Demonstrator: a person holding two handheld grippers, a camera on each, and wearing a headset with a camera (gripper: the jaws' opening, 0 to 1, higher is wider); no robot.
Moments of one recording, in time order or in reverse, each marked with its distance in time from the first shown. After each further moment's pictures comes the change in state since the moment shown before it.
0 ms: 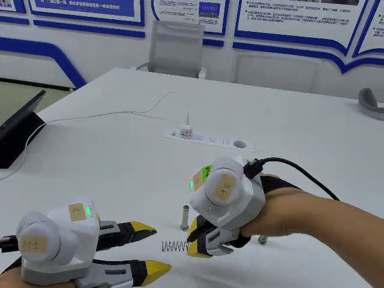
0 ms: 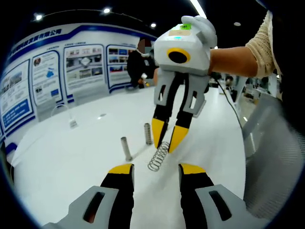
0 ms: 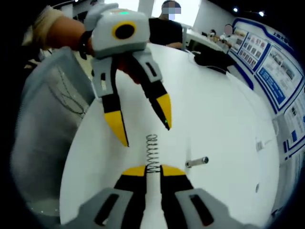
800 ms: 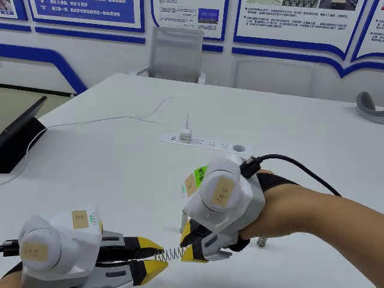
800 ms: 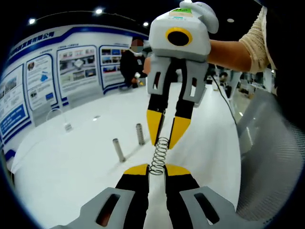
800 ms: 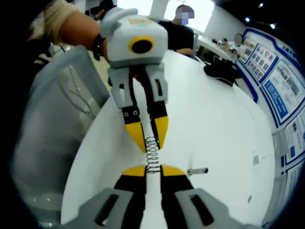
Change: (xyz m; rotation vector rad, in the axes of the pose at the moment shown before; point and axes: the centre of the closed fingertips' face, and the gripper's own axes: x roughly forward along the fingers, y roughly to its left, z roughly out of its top) left arm -0.002 -0.014 0.001 0.042 0.015 -0.043; right arm -0.016 0.014 0.020 -0.098 -0.014 0.020
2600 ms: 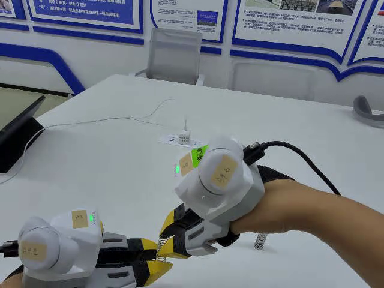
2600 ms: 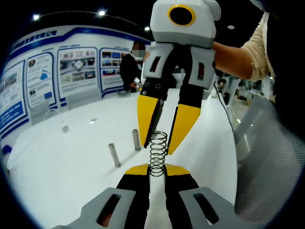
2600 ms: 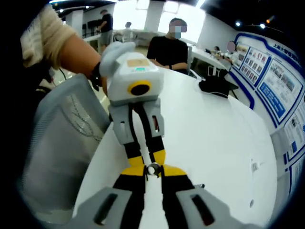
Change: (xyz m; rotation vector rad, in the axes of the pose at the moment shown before) left arm 0.004 -0.006 0.008 -0.034 -0.049 -0.025; right arm -0.013 0.000 0.042 0.056 -0.137 -0.017
